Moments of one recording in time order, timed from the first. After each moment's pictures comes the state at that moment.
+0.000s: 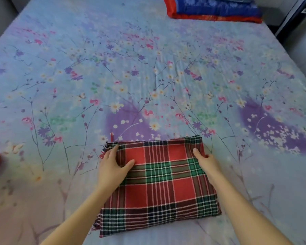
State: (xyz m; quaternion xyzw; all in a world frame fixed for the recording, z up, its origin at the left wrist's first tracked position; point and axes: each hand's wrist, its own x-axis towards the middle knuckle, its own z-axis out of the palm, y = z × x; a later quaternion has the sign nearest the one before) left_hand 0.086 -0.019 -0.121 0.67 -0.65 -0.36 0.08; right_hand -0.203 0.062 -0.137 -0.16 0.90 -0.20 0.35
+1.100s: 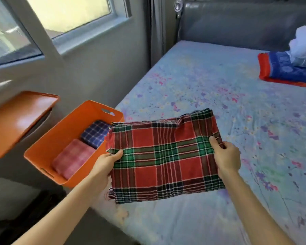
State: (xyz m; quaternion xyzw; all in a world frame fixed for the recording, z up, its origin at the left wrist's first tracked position) left_hand 0.296 0.091 0.158 0.74 -0.19 -0.52 0.39; right_hand -0.010 0.025 0.123 -0.41 0.78 -0.37 0.30
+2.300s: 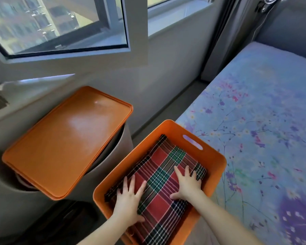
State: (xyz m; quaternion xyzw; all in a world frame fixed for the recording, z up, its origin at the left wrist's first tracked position) left_hand 0.648 0.023 0.020 0.72 -0.59 -0.30 -0.19; right_hand 0.473 -0.108 0.007 -0.73 0.55 0.31 0.26
